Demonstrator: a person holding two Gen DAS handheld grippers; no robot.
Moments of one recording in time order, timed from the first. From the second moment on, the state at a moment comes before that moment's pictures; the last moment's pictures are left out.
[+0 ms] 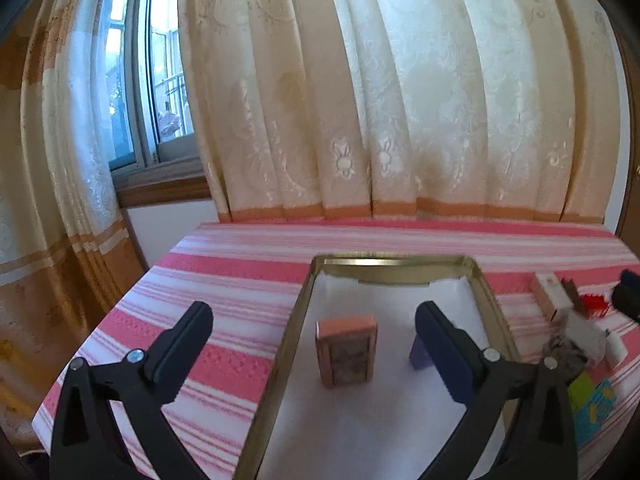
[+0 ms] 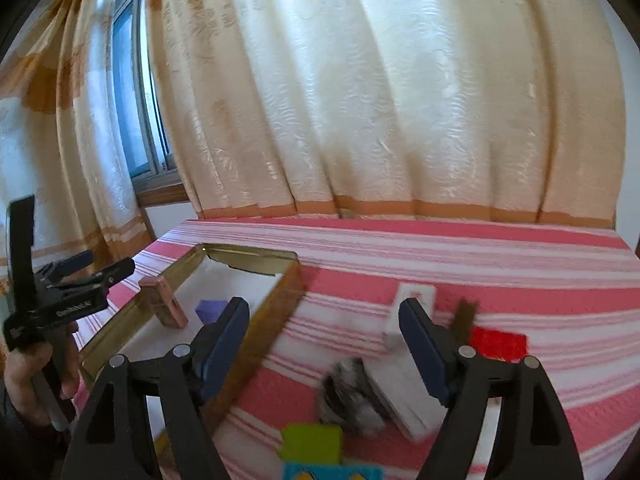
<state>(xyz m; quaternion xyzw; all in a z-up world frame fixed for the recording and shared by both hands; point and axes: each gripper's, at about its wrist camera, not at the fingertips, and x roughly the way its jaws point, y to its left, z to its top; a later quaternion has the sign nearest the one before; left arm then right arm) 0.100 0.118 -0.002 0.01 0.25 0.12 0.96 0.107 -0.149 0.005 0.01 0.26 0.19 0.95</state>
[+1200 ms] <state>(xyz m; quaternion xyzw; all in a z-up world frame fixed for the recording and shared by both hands) 0.032 0.021 -0.034 0.01 0.24 0.06 0.97 0.065 -0.153 -0.064 -0.04 0.37 0.19 0.91</state>
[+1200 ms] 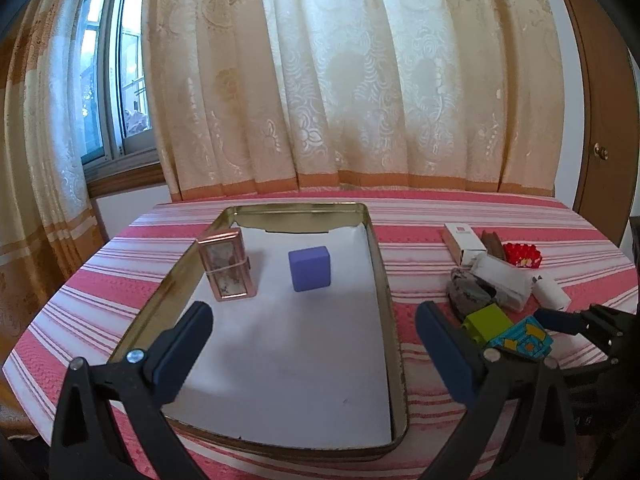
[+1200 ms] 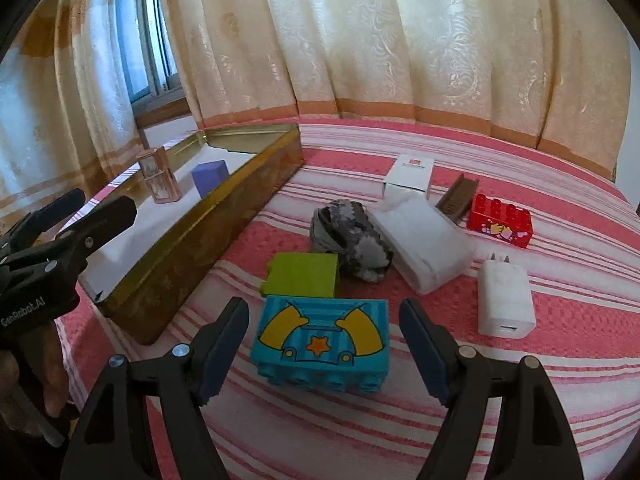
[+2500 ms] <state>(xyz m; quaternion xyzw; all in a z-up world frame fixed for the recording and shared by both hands) 0.087 -0.096 -0.063 0.03 0.36 -0.07 0.93 0.061 -0.249 -0.023 0.01 0.24 0.04 0.97</state>
